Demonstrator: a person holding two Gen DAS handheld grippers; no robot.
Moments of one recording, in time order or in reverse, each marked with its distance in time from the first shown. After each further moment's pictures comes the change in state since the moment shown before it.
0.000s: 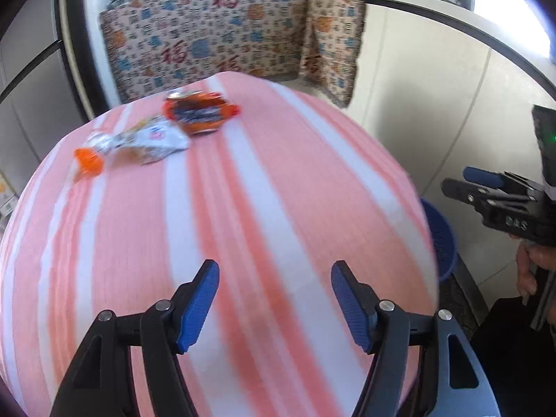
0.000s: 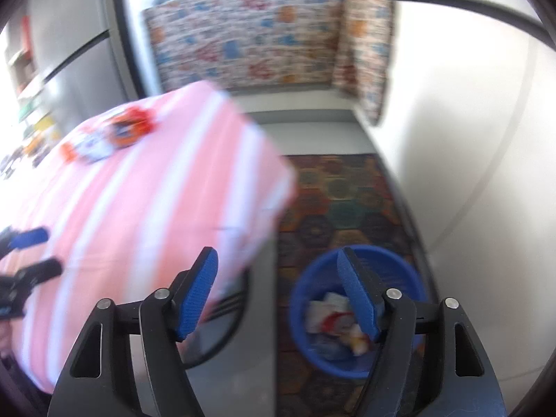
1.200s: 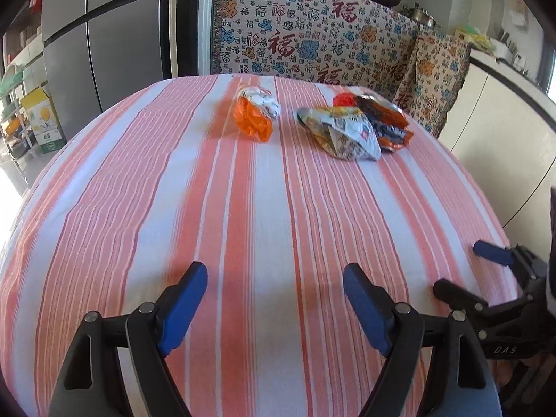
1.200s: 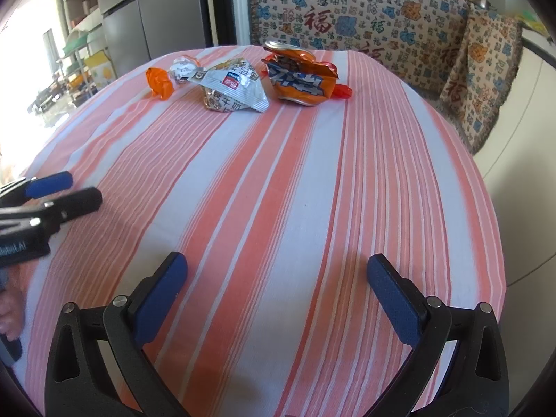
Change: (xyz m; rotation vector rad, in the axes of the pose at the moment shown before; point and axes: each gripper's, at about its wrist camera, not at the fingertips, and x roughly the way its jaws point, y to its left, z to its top) left arm 0.002 0.173 -0.010 -0.292 -0.072 0.077; right arm 0.091 0.169 0.021 -0.163 0.089 0.076
